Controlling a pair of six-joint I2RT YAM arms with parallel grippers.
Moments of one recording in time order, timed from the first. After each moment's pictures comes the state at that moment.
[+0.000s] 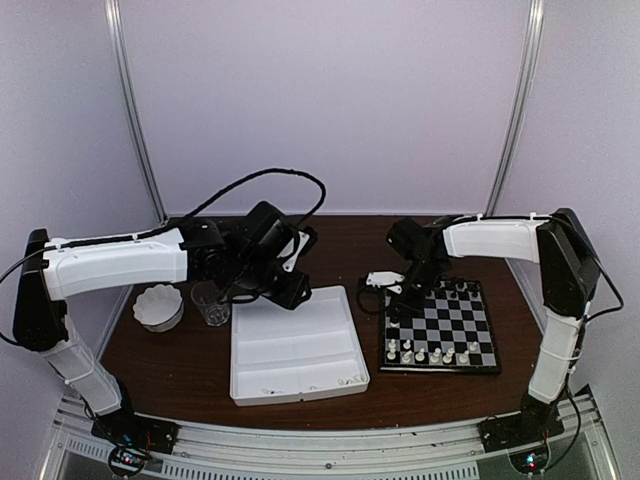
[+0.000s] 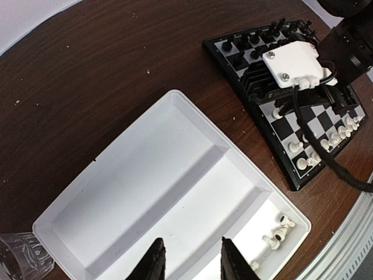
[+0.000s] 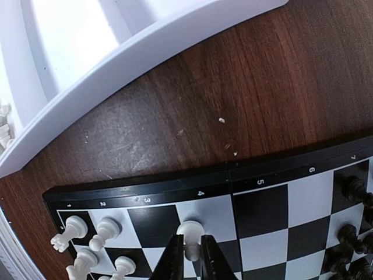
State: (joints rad) left arm -1.00 1.61 1.33 -0.59 -0.12 -0.36; right arm 0.60 1.90 1.36 -0.87 -0.23 -0.60
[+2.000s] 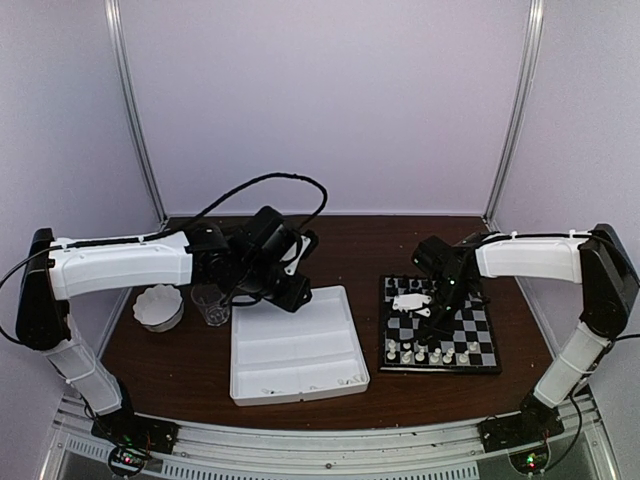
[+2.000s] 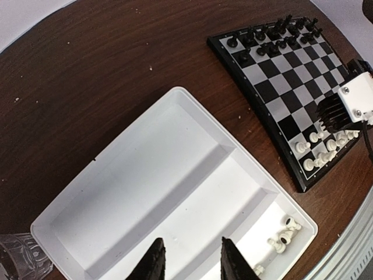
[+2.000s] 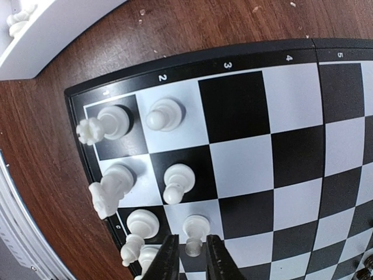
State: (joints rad) left arm -1.00 1.63 1.31 -0.57 -0.14 -0.37; right arm 0.60 1.64 1.06 -0.89 -0.18 -0.64
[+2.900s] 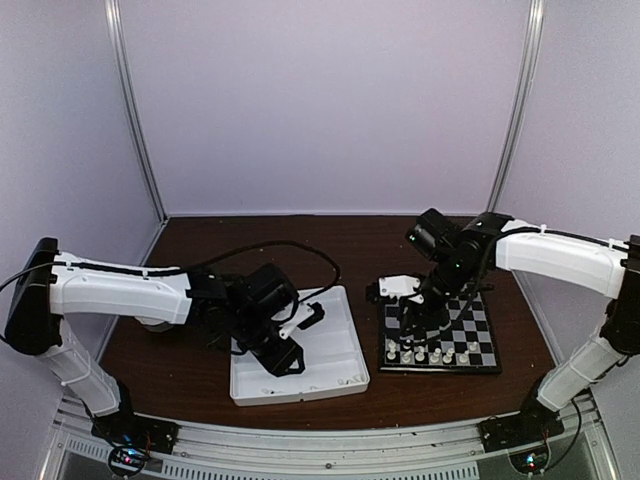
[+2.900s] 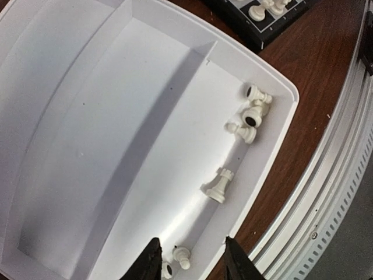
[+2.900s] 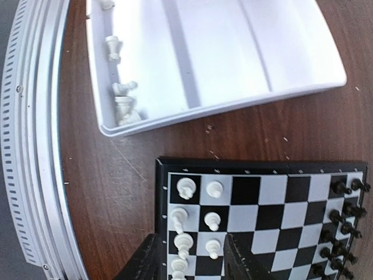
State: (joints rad) left arm -1.10 1.58 1.06 -0.57 0.13 -0.28; right arm 0.72 1.49 1.20 -0.95 -0.29 -0.71
